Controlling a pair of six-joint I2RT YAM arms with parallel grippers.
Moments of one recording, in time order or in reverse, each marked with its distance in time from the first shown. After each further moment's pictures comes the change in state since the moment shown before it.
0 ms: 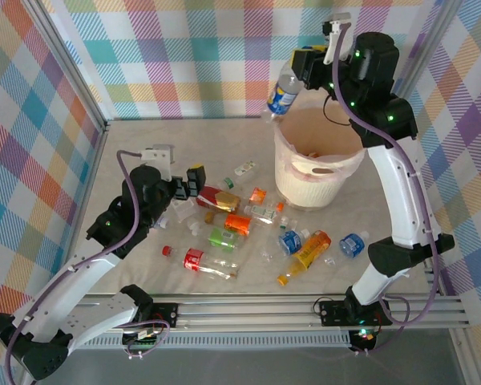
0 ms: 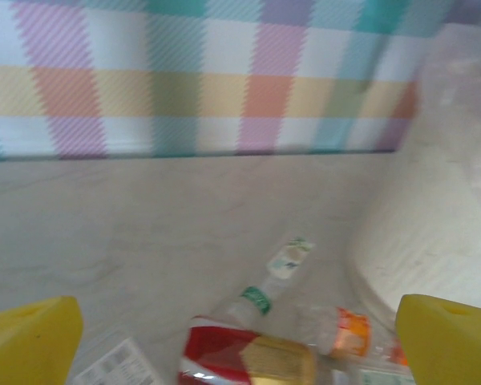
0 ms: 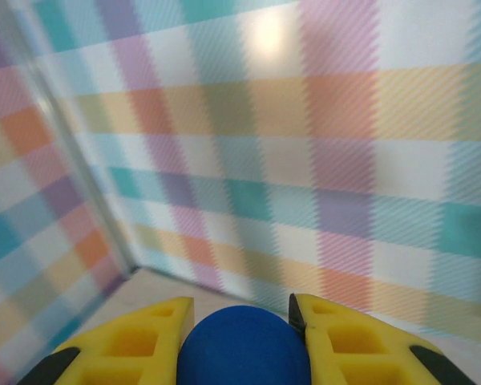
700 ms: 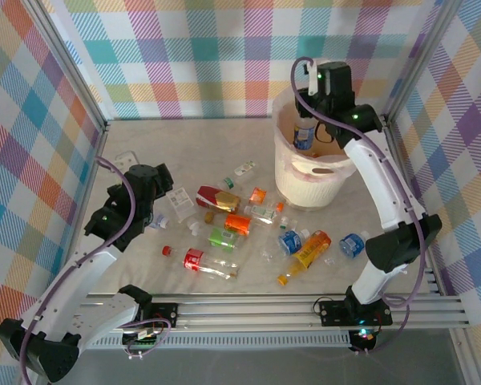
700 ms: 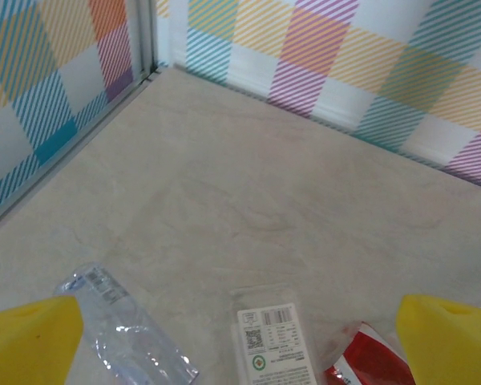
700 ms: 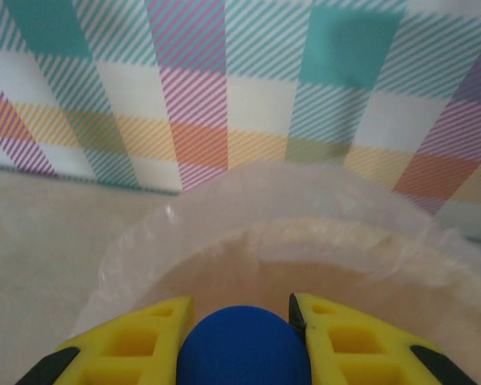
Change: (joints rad) left arm 0.166 0.023 -0.018 -0.227 -0.283 -0.313; right arm -0.004 0.031 -0.323 -0.049 0.264 -0.078
